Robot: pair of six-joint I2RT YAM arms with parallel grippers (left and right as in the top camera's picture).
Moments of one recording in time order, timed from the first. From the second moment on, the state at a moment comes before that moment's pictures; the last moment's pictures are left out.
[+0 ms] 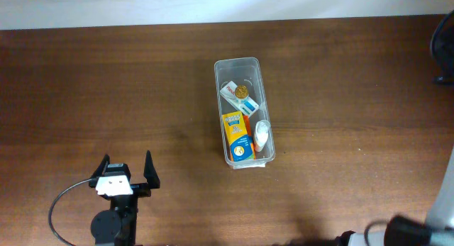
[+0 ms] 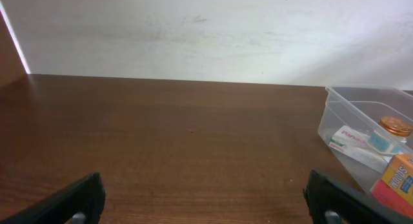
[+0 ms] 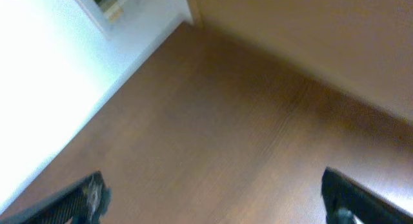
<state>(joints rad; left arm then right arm) 0.05 0.01 0.01 -0.08 0.00 -0.04 -0.38 1.56 1.86 -0.99 0.33 0.47</state>
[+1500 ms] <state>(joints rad) 0.05 0.01 0.01 -0.08 0.01 -0.04 -0.03 0.26 0.21 0.17 0.11 0.17</state>
